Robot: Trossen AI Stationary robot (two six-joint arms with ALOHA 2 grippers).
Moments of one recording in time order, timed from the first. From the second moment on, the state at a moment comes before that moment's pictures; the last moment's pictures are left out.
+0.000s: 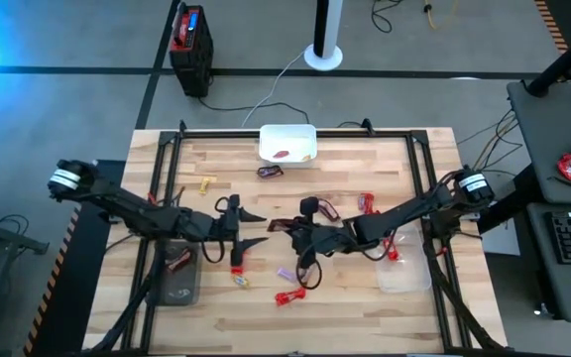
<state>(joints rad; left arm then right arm) -0.29 1.26 0.43 0.63 -0.38 -0.07 0.27 1.75 1.09 0.16 0.58 -0.39</state>
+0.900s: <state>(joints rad) -0.27 1.34 0.51 0.67 -0.38 0.01 0.27 1.74 1.09 0.18 0.58 -0.29</state>
